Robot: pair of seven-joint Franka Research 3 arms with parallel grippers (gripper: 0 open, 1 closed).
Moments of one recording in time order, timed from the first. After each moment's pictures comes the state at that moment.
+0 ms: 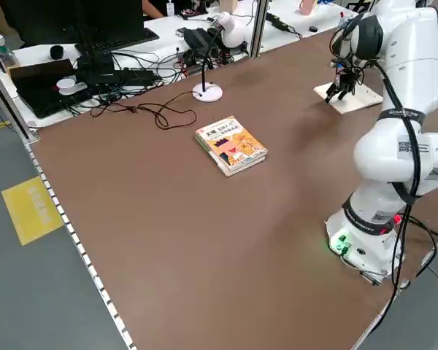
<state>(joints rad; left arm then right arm) -0.66 0.89 -0.35 -1.46 0.59 2.27 -1.11 -0.07 0.34 0.10 -2.11 0.76 2.02 0.11</state>
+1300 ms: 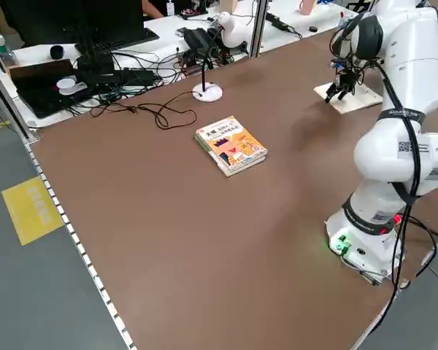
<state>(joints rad) -0.66 0.89 -0.35 -1.46 0.59 2.27 -1.11 0.02 0.35 0.10 -2.26 1.26 1.89 0.15</state>
